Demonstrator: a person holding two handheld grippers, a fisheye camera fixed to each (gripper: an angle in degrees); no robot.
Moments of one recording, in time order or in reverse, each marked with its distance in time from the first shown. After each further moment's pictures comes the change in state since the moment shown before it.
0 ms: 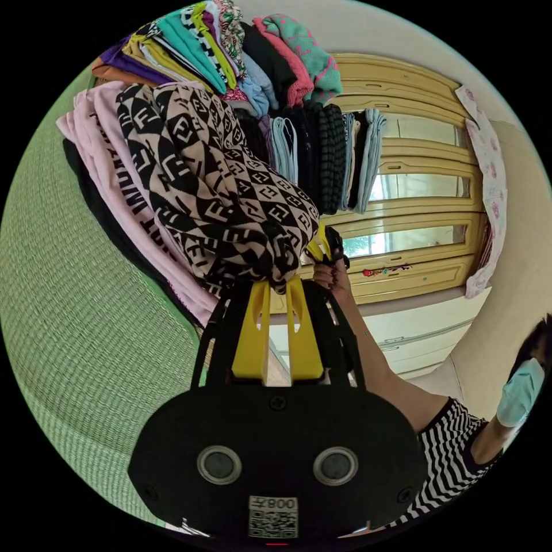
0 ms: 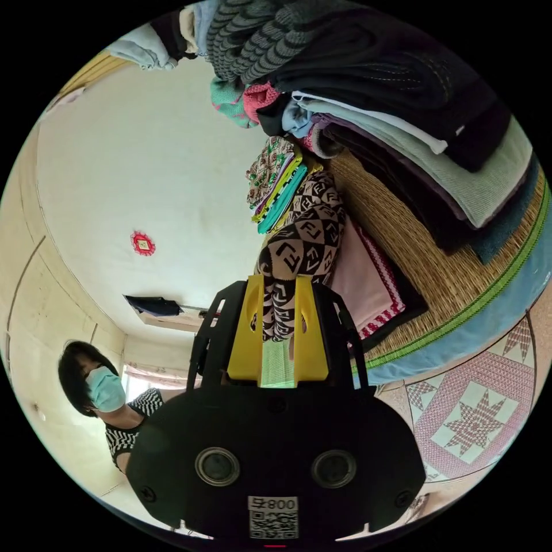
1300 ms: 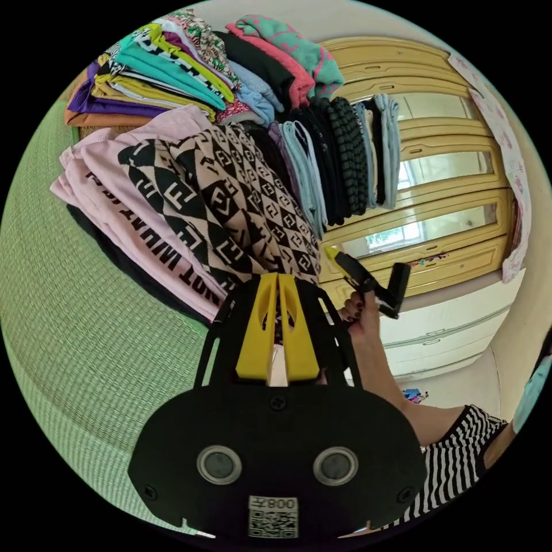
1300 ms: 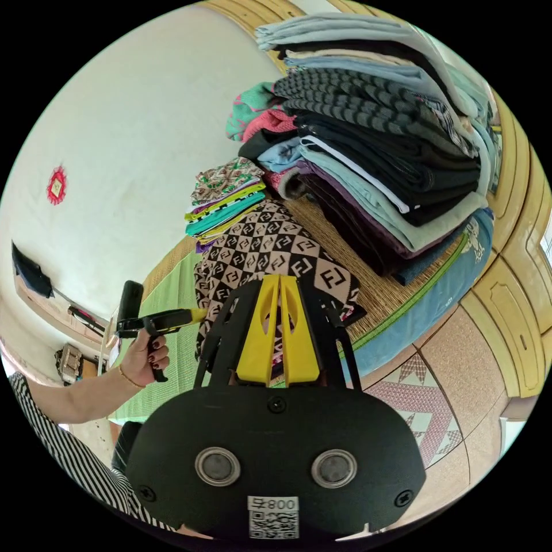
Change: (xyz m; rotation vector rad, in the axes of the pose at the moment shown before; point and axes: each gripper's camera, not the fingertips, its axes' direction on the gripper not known) left arm -0.094 -0.159 0.038 -0.027 -0.232 0.090; right arm -0.114 0.088 0.161 0.267 0.686 -0.285
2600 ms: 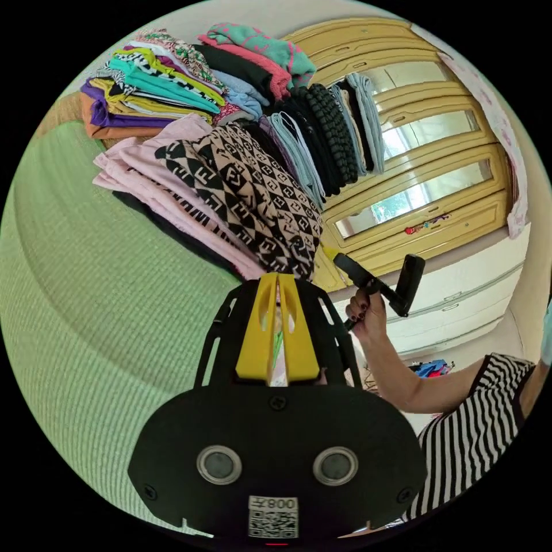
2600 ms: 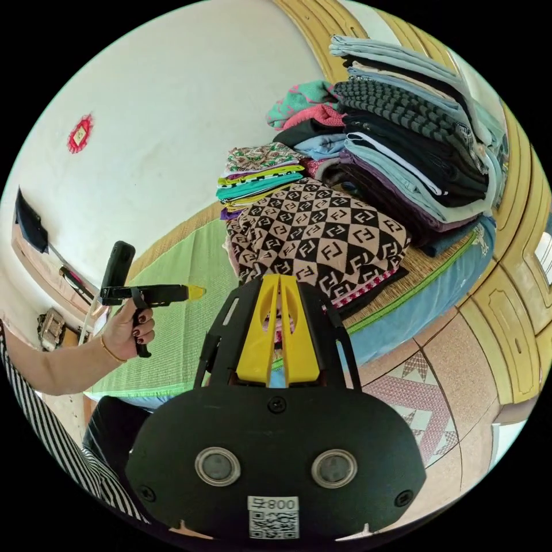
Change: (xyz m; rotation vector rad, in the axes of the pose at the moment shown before) left arm 0.013 0.115 -0.069 -0.034 -0.105 0.144; right arm -0.031 0.201 0.136 0.014 0.052 -0.147
